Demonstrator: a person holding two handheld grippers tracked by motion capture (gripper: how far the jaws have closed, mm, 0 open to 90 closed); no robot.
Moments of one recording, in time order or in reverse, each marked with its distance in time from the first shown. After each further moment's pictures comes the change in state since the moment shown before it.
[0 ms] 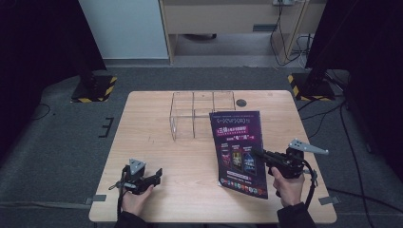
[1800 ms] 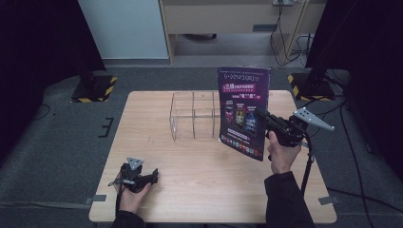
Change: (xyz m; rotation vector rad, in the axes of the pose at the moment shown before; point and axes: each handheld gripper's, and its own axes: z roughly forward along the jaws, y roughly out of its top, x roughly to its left) left arm 0.016 -0.002 0.016 0.078 0.098 0.020; right arm 0.010 0.077 0.027 -0.278 -0.144 -0.099
